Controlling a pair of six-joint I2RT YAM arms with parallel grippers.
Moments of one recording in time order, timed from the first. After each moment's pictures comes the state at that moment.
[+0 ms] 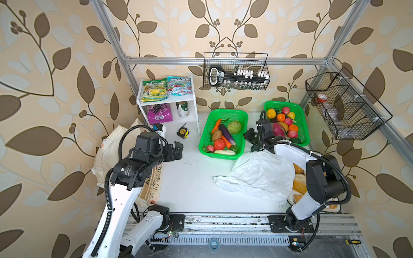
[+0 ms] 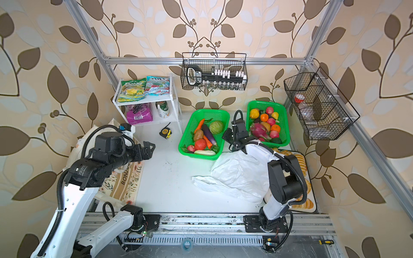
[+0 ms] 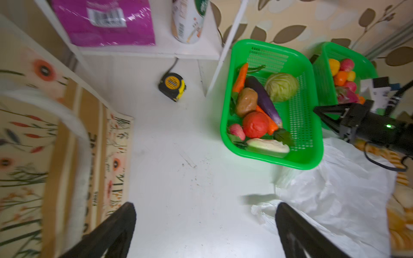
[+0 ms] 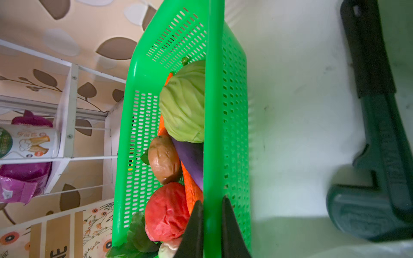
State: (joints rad) left arm -0.21 0.88 1.29 -1.08 -0.04 -0.32; right arm 0.29 1.70 1.13 -0.11 -0.09 0.81
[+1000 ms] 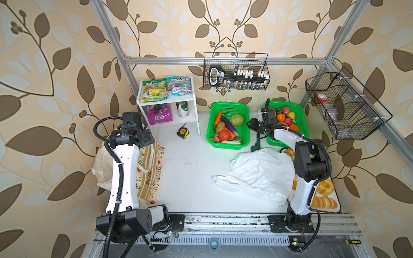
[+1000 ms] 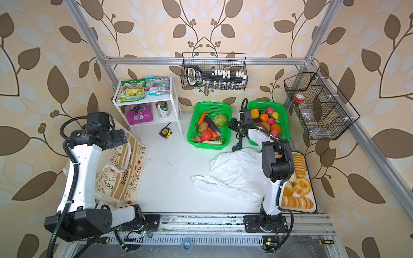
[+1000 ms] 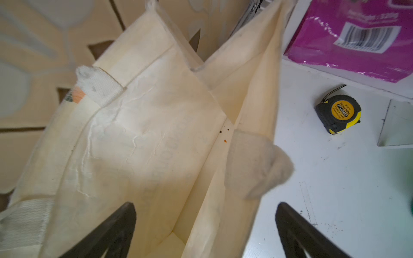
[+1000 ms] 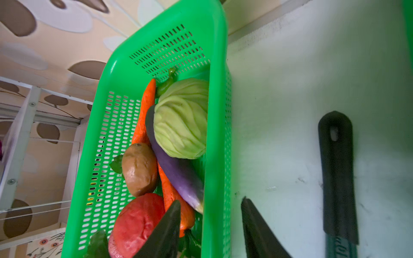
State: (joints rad) left arm 0.26 1.25 1.46 -1.17 -0.27 -0.26; right arm 0.14 1.96 1.42 -0.15 -0.21 0.56
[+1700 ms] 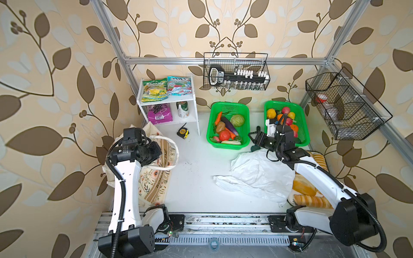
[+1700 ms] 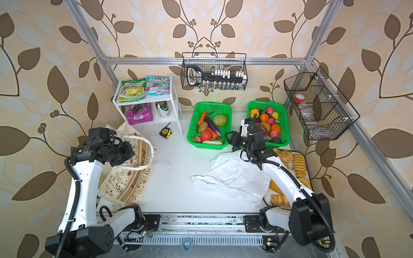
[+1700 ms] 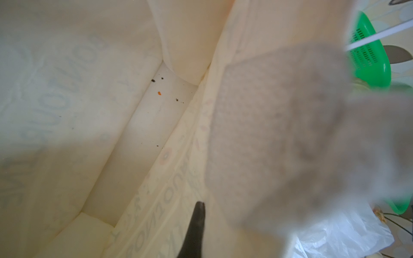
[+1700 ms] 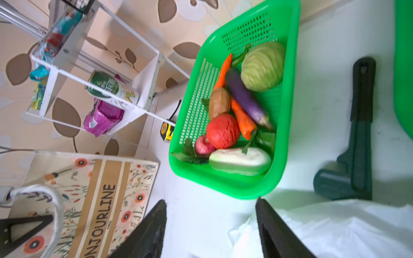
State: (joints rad) left arm 0.25 1.05 1.23 -1.20 0.28 -0.38; right arm 0.27 1.21 0.86 -0.12 -0.27 0.63
